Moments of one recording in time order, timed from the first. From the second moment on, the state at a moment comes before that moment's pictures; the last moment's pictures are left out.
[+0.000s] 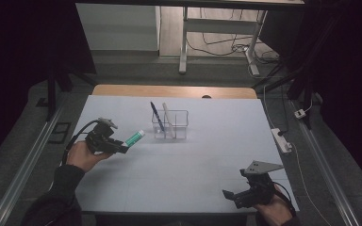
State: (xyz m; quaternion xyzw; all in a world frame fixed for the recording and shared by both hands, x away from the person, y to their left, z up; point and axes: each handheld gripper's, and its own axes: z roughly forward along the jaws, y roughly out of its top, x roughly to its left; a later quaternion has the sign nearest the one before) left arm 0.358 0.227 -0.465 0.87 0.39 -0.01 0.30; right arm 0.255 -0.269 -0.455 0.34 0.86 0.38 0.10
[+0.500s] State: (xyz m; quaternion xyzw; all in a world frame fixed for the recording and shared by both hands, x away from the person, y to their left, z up) left arm 0.346 0.199 -0.445 0.89 0.34 -0.02 0.30; right arm 0.255 -0.245 -0.447 0.28 0.86 0.40 0.14
